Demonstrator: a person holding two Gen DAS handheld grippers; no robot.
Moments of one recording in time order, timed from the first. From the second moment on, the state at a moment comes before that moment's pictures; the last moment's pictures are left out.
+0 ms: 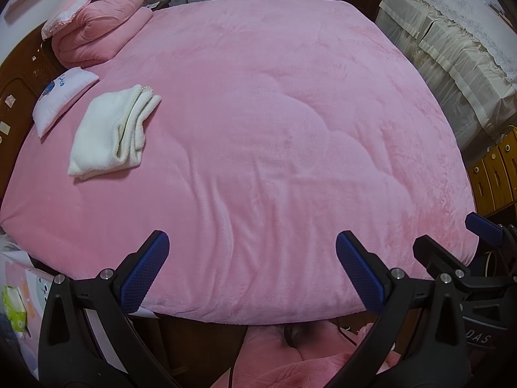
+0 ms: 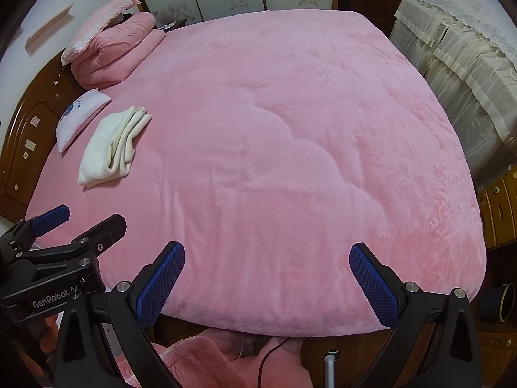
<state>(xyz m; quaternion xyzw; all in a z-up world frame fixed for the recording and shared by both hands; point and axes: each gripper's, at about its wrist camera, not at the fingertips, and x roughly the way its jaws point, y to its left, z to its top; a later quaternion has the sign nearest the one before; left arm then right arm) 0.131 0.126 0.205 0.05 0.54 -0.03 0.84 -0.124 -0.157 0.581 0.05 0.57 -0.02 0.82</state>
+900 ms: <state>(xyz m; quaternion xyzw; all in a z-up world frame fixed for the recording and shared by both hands) 0.146 0.113 0.194 0.06 0.55 -0.04 0.83 -0.122 -0.166 0.574 0.06 0.57 -0.02 0.82</state>
